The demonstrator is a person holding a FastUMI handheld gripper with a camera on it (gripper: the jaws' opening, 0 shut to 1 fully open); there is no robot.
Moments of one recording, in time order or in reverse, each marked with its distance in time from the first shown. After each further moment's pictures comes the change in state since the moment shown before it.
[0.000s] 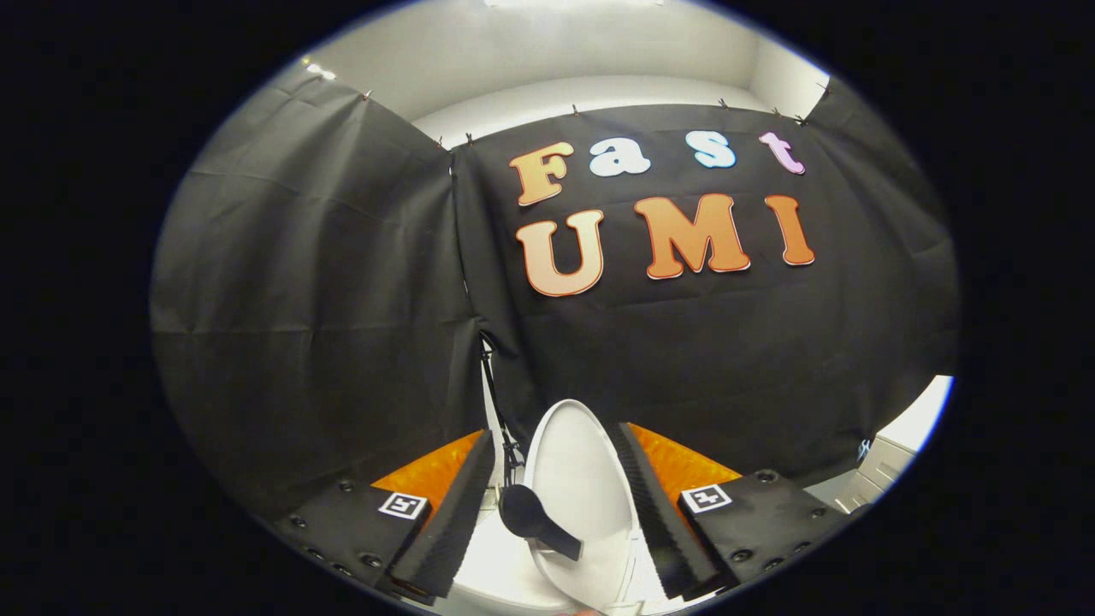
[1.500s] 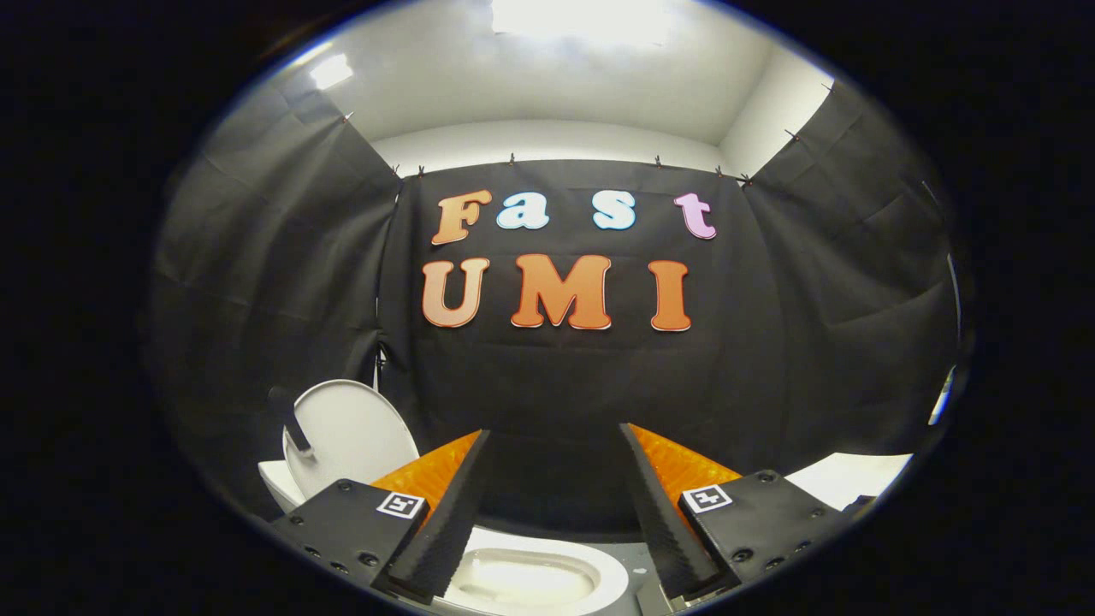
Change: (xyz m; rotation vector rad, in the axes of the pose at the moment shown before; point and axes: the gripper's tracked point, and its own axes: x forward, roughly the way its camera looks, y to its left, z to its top) arm -0.186 -0.338 0.037 -0.179 -0.138 -0.188
